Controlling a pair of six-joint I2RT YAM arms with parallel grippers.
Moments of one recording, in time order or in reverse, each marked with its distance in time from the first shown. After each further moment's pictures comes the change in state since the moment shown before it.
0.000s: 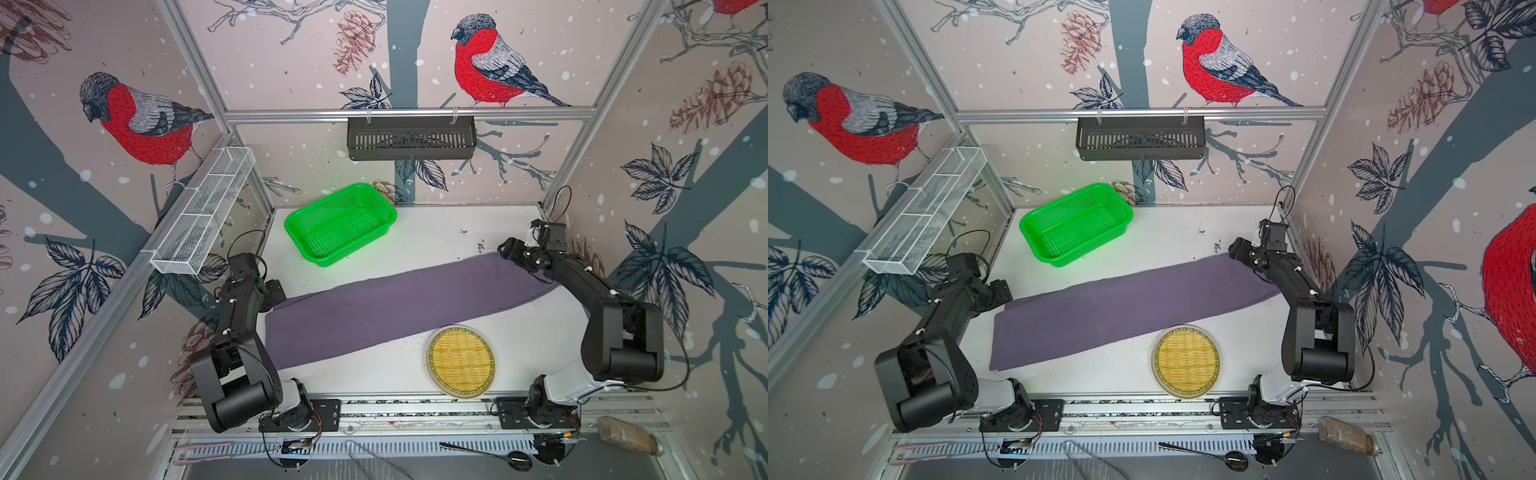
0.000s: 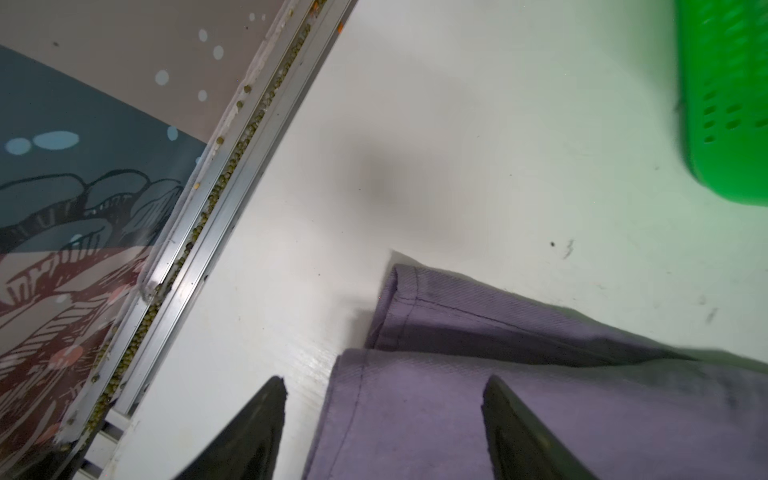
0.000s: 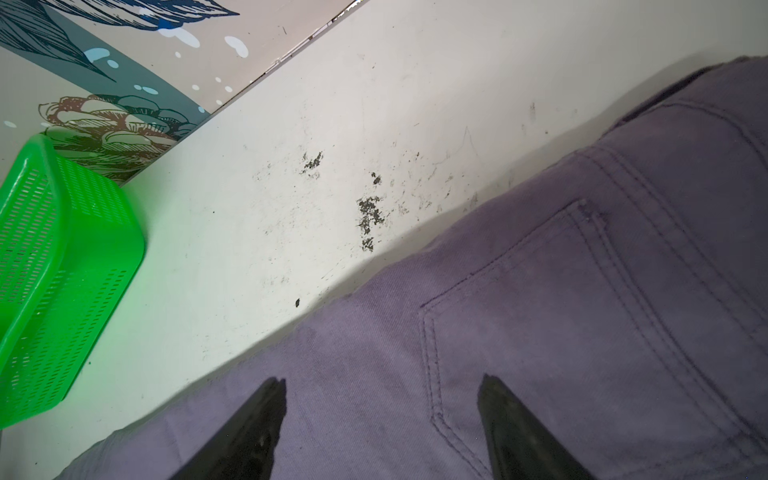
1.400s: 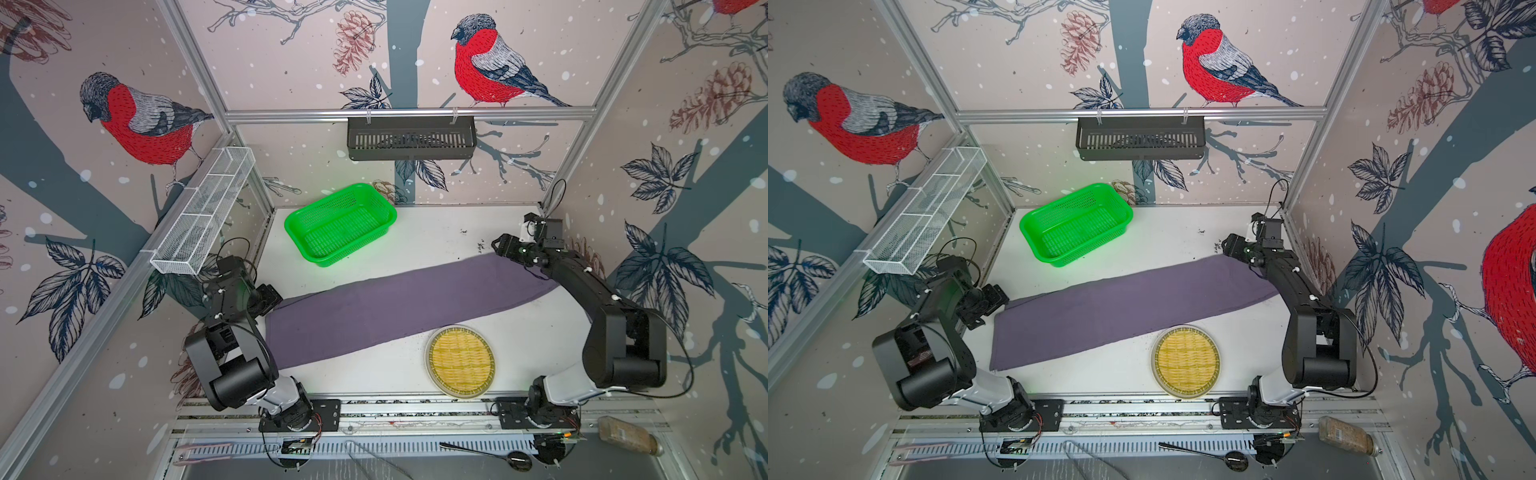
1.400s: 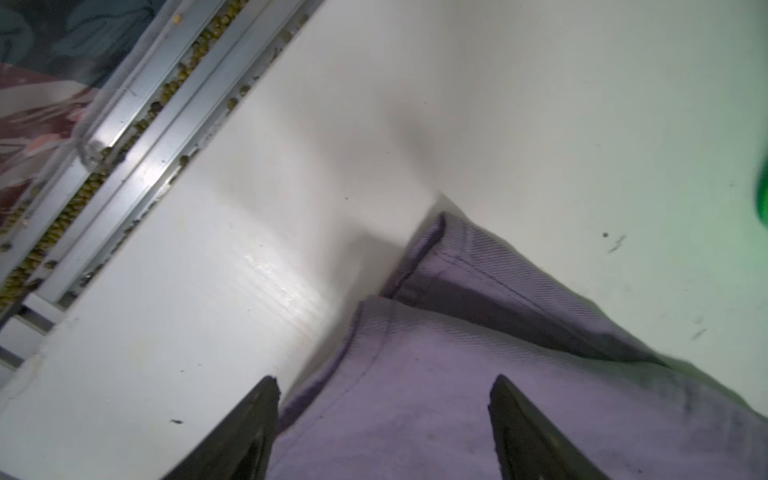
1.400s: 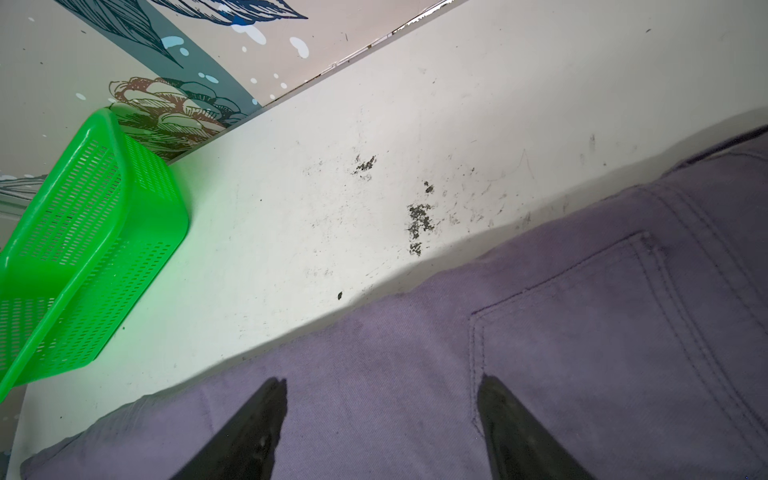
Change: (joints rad) left arm 0.081 0.056 0.062 -0.185 0.118 -0.242; right arm 0.050 -0.040 0.026 -0.022 -0.005 -0.043
